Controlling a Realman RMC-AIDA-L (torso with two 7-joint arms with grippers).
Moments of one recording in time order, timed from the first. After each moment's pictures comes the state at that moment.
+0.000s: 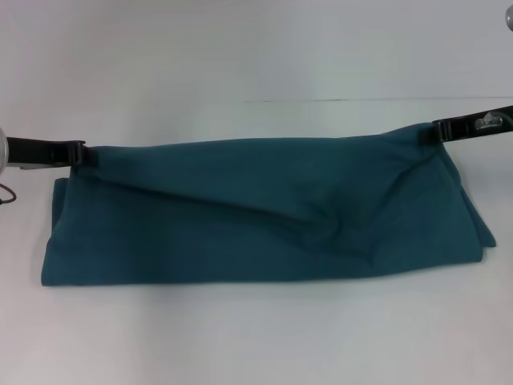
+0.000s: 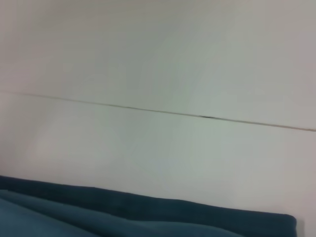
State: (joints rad) left arm -0.68 -2.06 0.66 0.89 2.53 1.14 -2.41; right arm 0.78 2.02 -0.84 -0.82 -2.52 -1.07 2.43
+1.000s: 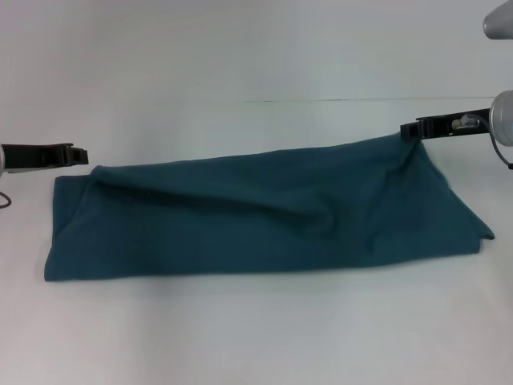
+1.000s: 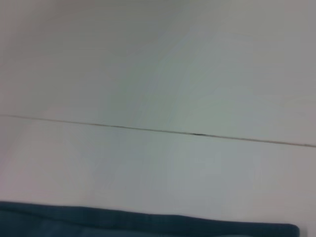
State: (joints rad) left arm -0.66 -2.08 0.65 0.85 2.55 0.99 -2.41; right arm 0.80 2.06 -0.84 -0.74 -2.53 -0.90 2.42
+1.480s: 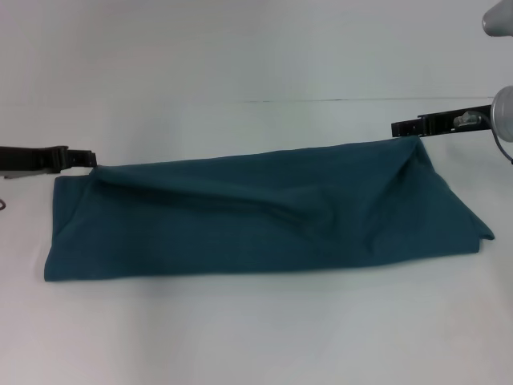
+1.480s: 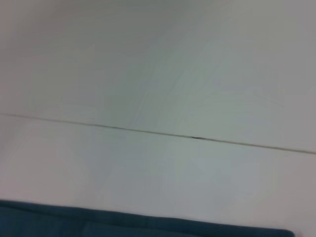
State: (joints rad) left arm -0.66 -2.06 0.64 0.86 2.55 1.06 -2.46; right arm 0.79 2.05 -0.87 -0.77 -2.53 -0.90 2.42
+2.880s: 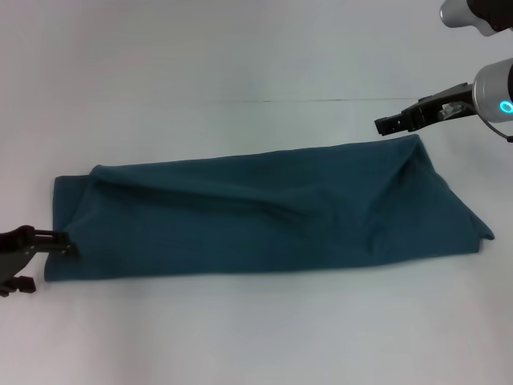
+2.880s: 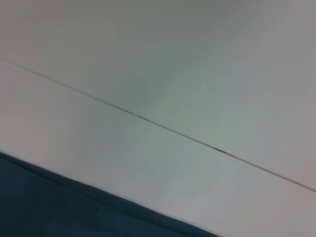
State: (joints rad) left arm -0.56 -2.04 0.60 1.01 2.69 1.52 -2.93; right arm 0.80 2.08 -1.01 -0.95 -2.67 -0.99 2.43
